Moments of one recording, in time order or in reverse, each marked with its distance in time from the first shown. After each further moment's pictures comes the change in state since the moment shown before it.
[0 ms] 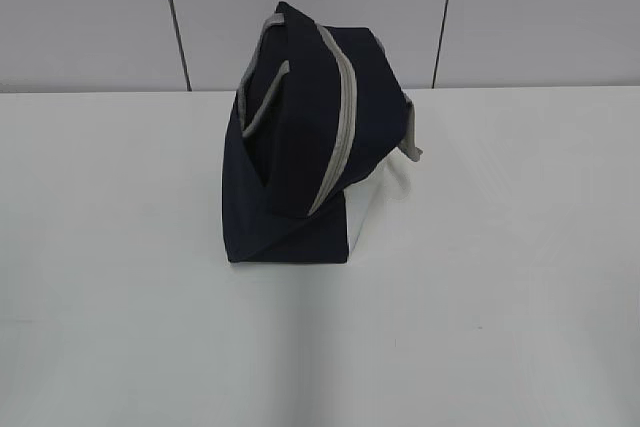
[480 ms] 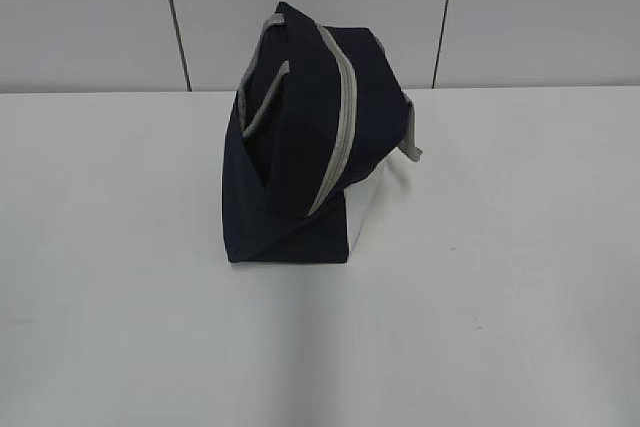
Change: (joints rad) left arm 0.035 0.000 0.000 0.000 0.000 0.000; right arm 0.000 0.000 0.000 0.000 0.000 0.000
